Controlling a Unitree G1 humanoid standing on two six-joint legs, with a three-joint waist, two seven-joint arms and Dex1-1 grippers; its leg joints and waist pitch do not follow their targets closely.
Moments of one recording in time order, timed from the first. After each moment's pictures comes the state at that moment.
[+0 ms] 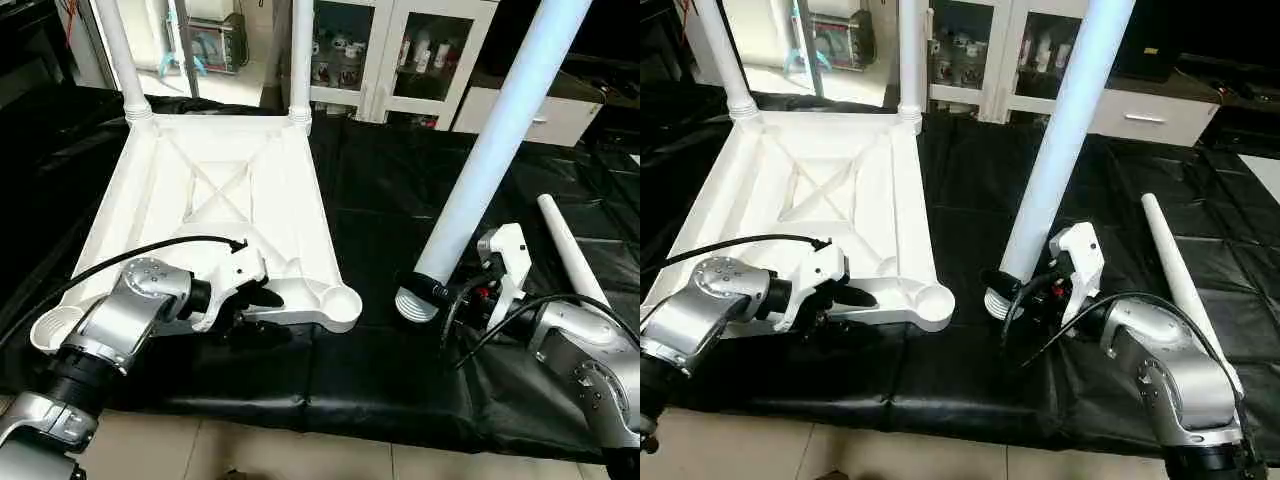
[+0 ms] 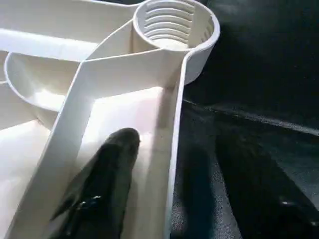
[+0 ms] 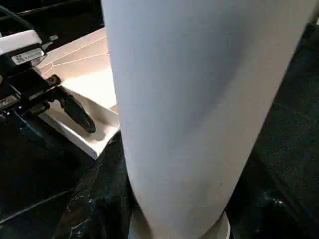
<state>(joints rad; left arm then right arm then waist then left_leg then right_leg) -0.50 0.59 -0.35 0.35 -0.12 0.30 -1.19 -0.16 -0.46 -0.03 -0.16 0.46 0.54 0.75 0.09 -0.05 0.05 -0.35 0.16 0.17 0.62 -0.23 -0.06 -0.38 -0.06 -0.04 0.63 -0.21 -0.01</state>
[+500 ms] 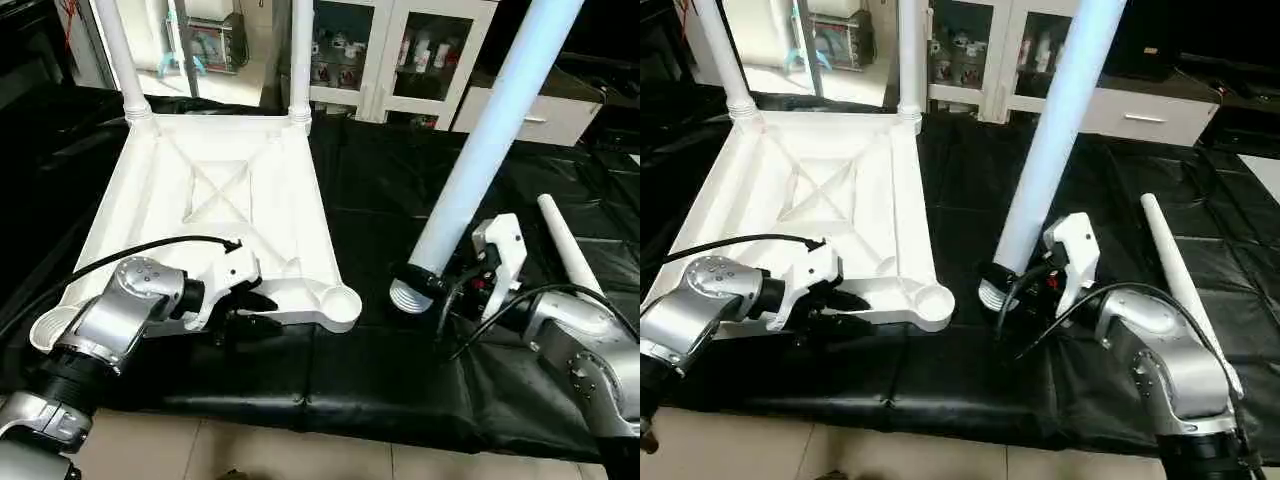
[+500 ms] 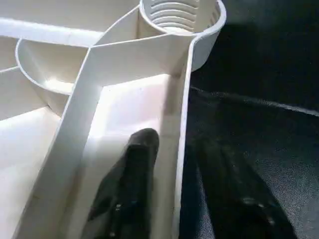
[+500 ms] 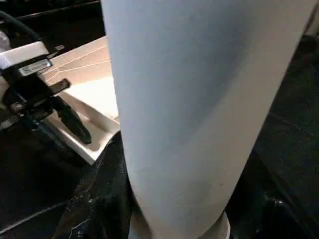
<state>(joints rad) -0.50 0.60 -0.34 0.37 -0.10 0.26 -1.21 -0.20 -0.45 0.00 -0.15 0.46 0.53 0.75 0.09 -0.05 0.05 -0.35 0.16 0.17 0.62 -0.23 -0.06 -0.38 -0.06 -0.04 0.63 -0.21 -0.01</state>
